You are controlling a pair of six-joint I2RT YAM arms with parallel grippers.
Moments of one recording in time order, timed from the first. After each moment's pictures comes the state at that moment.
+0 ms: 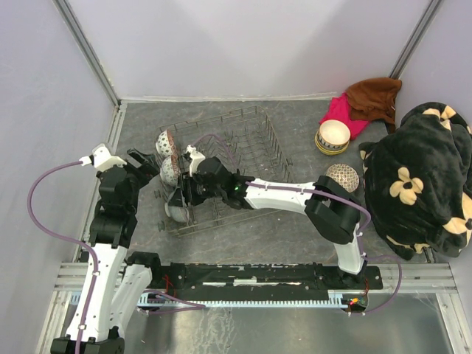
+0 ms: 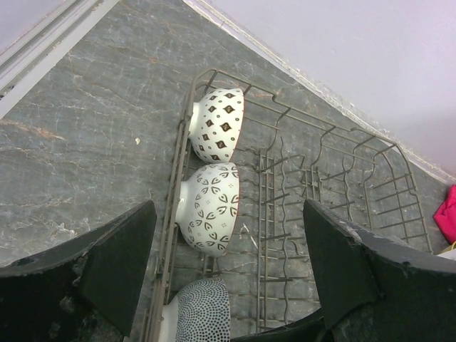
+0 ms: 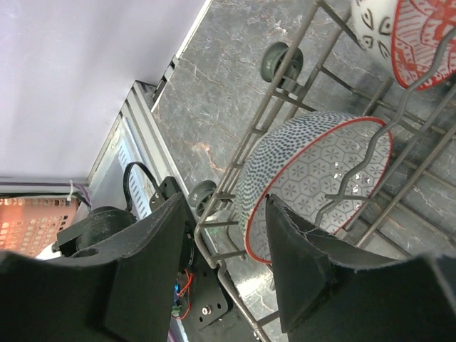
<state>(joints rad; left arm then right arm) -0.08 0.60 0.73 -0.37 -0.29 -0.54 1.08 1.98 1.41 0.16 -0.23 0.73</state>
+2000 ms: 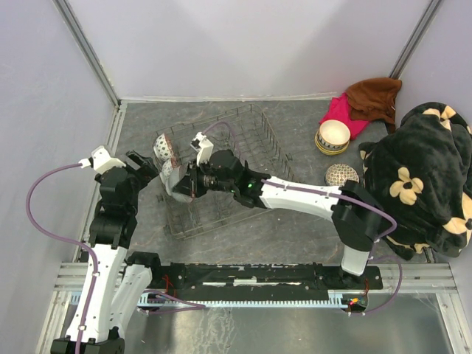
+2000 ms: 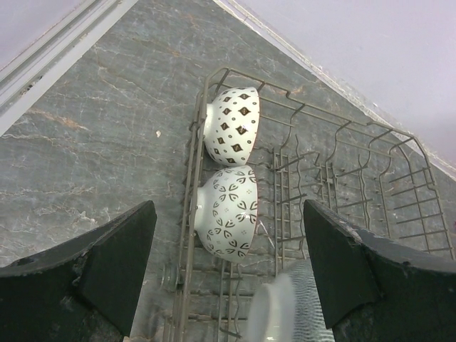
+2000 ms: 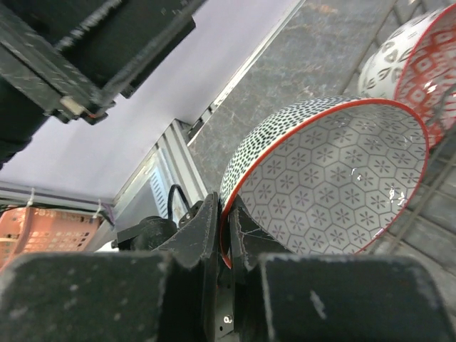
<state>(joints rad) -0.08 0.60 0.73 -0.42 -0.34 -0.54 1.07 1.83 1.35 0.24 -0.20 0.72</state>
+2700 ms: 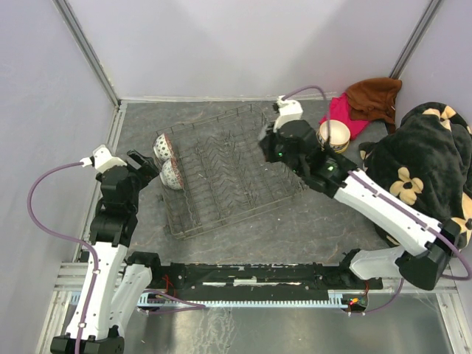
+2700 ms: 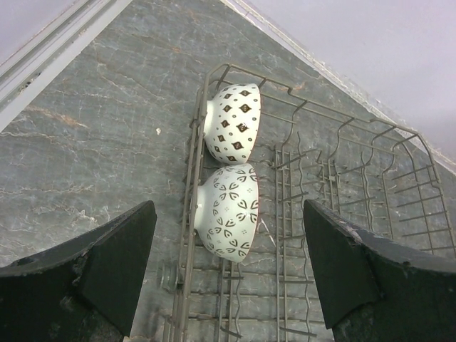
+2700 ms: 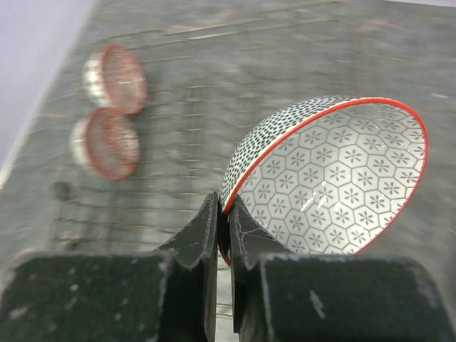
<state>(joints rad) -0.08 0.61 0.73 -0.42 -0.33 -0.54 0.85 1.32 1.33 -0.36 0.31 0.39</state>
